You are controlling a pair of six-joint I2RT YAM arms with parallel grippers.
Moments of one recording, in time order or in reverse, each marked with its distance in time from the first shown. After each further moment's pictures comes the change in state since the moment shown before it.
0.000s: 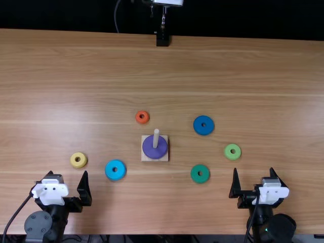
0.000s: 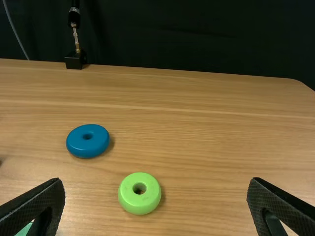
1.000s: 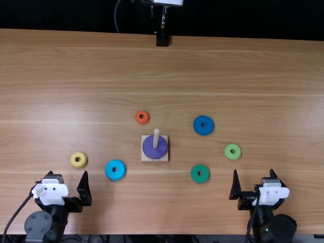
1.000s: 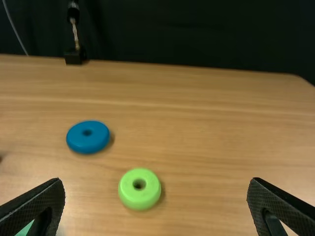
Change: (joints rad) left arm 0.000 0.000 0.000 0.000 0.000 0.000; right arm 0.000 0.000 0.029 -0.040 0.000 0.002
